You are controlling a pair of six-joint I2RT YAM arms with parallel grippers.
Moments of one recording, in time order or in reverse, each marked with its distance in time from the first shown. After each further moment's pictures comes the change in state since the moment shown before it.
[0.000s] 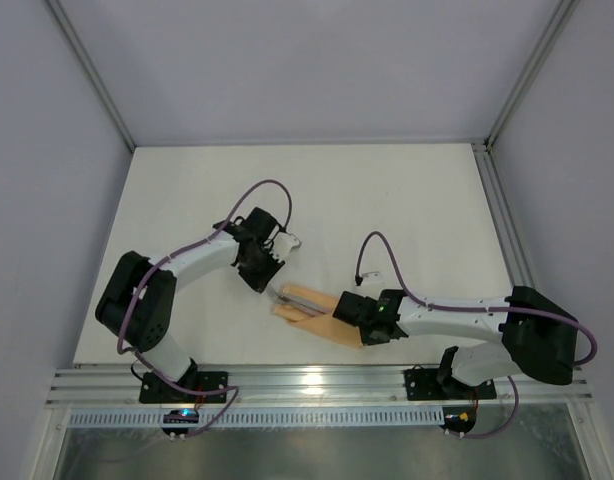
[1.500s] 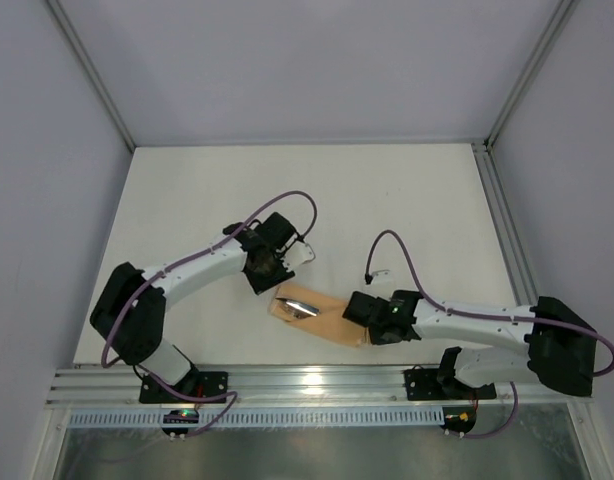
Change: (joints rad) left arm -0.198 -0.046 0.082 -0.122 -0.207 0.128; right arm -0.002 -0.077 -0.018 -0.052 0.021 -0.001
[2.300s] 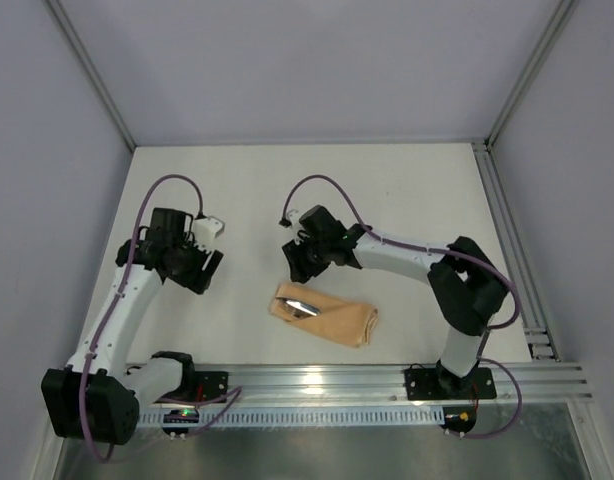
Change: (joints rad) left arm 0.602 -0.500 -0.146 -0.132 0.153 -0.003; right arm -0.293 0.461 0.513 0.488 -0.574 -0.787
